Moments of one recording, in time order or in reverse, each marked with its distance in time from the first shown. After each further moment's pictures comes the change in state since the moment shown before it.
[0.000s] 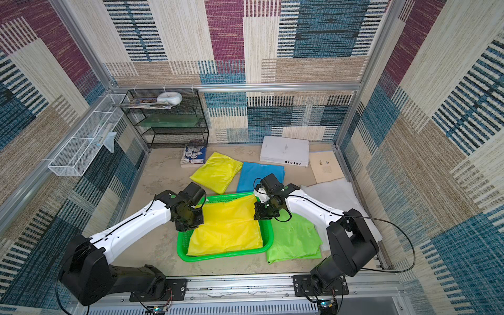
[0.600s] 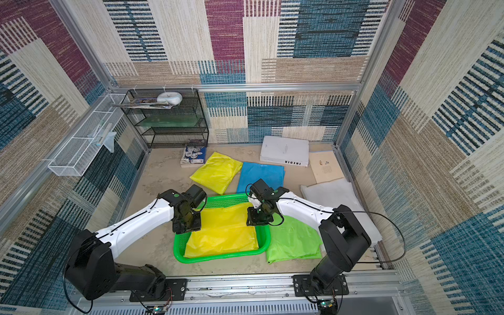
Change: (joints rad) left arm 0.000 0.037 0.025 -0.087 -0.037 0.047; right arm 0.109 0.053 0.043 -0.013 0.078 0.099
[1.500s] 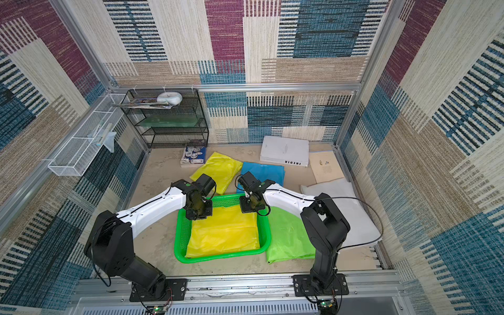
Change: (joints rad) left arm 0.002 0.227 0.112 0.164 0.017 0.100; right arm 0.038 0.218 0.186 0.078 0.286 0.014
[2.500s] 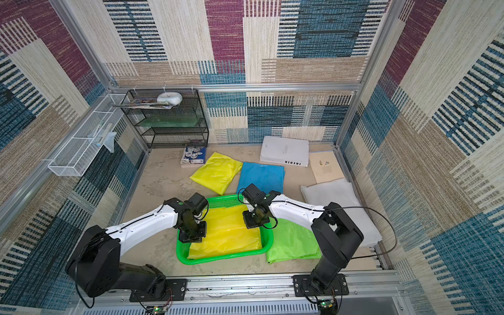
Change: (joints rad) left arm -0.013 -0.169 -0.288 0.021 0.220 -0.016; right arm 0.048 -0.147 -0.187 -0.041 -0.128 -0.042
